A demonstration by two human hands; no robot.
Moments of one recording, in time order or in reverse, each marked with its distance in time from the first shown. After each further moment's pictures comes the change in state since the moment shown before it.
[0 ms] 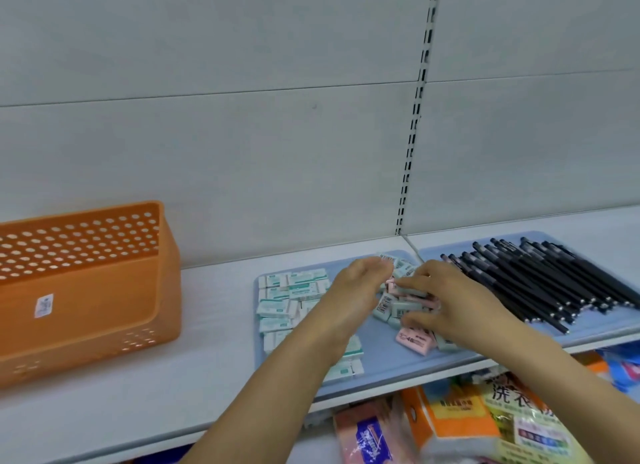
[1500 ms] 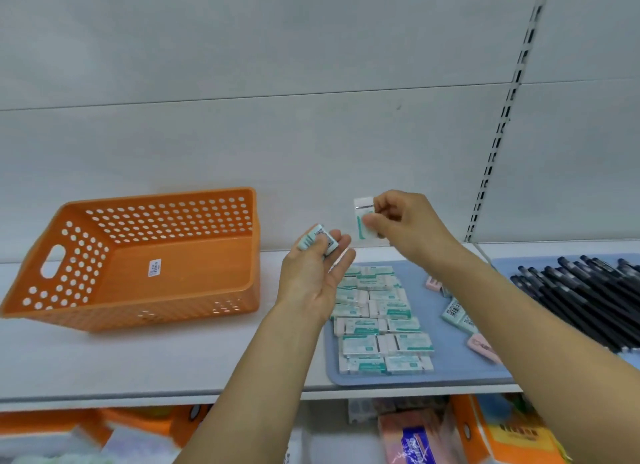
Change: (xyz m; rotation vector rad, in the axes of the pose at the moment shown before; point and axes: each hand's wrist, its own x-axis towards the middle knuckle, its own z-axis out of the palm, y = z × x) left_hand -0.021 0.000 -0.100 -0.955 0.490 0.163; right_hand 0.101 -0.132 -0.018 0.857 0.219 -0.134
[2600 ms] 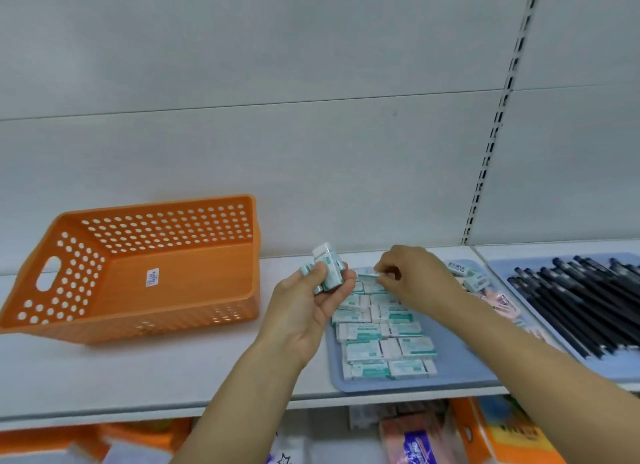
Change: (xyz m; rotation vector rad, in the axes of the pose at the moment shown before) left_hand -0.032 0.009 -0.023 0.117 -0.048 -0.085; right_hand -0.034 0.043 0.006 -0.678 -0.178 -0.070
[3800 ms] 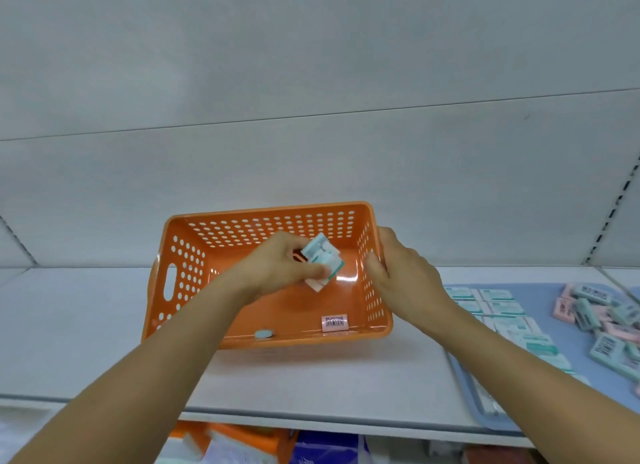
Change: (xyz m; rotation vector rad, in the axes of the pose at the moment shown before) left_hand 0.044 0.172 -0.122 1.378 -0.140 0.261; right_hand 0.054 -0.175 0.044 0.210 0.052 0.047
